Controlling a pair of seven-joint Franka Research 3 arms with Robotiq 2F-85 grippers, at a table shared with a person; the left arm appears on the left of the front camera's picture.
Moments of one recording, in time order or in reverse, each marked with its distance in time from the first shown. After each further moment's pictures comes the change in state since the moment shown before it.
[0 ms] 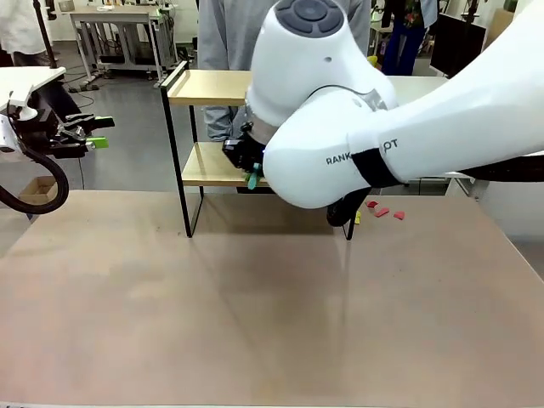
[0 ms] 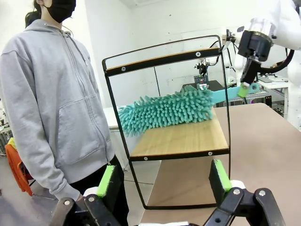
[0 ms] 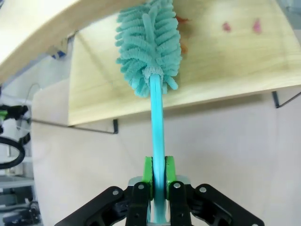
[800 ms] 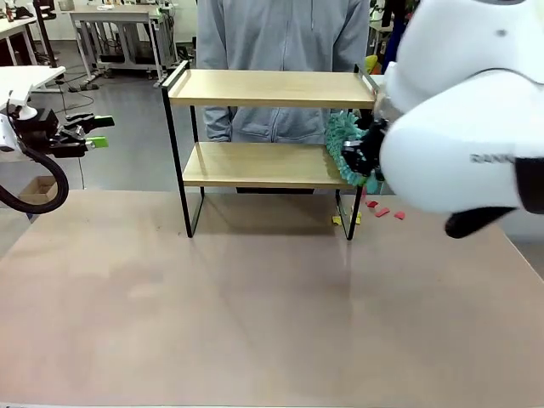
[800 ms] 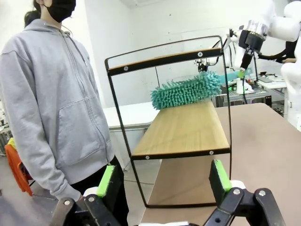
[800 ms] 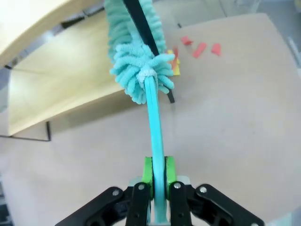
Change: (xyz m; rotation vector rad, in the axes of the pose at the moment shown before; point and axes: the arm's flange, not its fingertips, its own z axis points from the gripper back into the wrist) left arm 0.000 0.000 0.000 0.000 0.000 -0.001; right arm 0.001 -0.158 0.091 -0.181 -0.050 -0.037
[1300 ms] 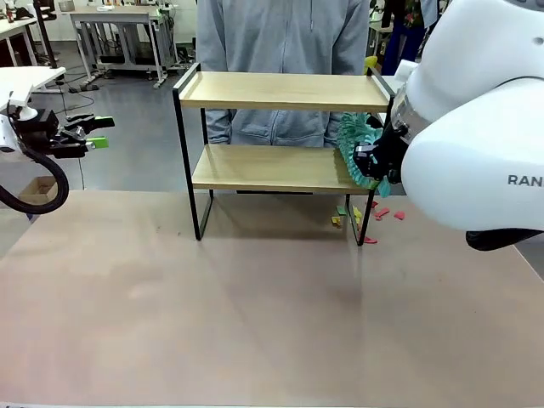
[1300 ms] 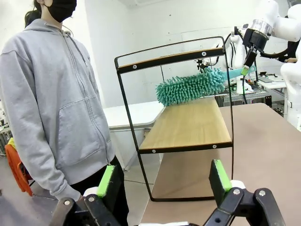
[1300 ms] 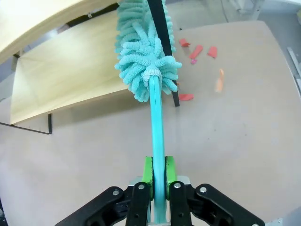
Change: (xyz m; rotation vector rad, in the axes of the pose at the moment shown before) left arm 0.000 0.000 0.000 0.000 0.000 0.000; right arm -0.010 -0.012 0.009 0.010 -0.016 0.050
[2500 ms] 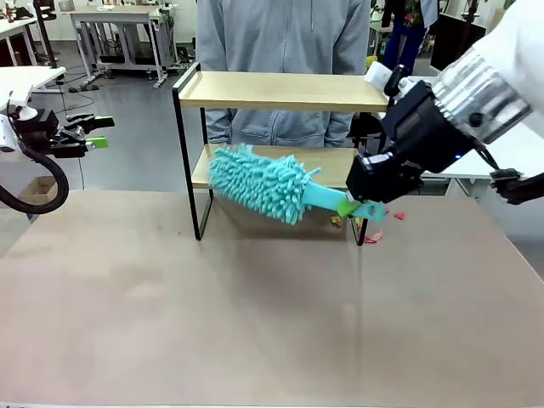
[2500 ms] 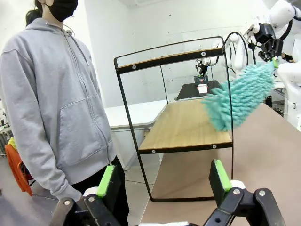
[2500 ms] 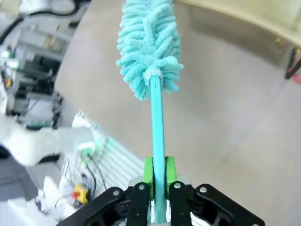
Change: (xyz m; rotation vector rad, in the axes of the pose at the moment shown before) left arm 0.000 0.000 0.000 0.000 0.000 0.000; right arm -0.024 -0.018 0.045 0.583 0.375 0.501
